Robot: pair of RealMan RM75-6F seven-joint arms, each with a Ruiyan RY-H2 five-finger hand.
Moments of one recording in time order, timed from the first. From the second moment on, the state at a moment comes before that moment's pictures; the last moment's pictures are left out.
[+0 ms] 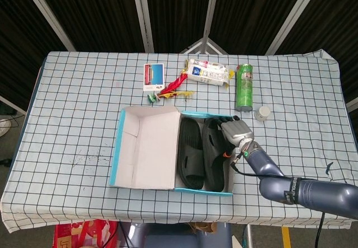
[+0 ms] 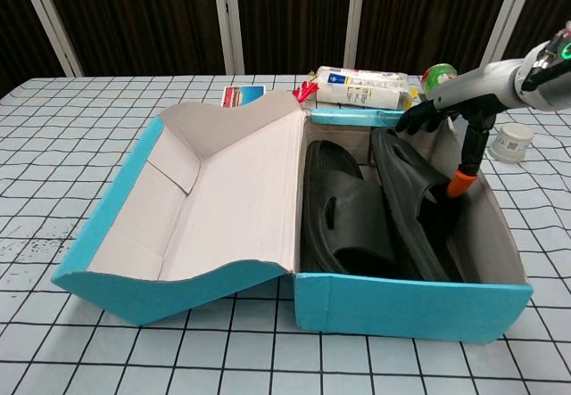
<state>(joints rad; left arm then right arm) -0.02 -1.08 -0.20 -1.56 1.20 1.52 0.01 1.17 -1.18 0.03 -1.74 -0.24 0.69 -0.56</state>
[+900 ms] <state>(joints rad) -0.02 -1.08 -0.20 -1.56 1.20 1.51 0.01 1.16 -0.80 0.09 -1.96 -0.26 0.59 -0.29</state>
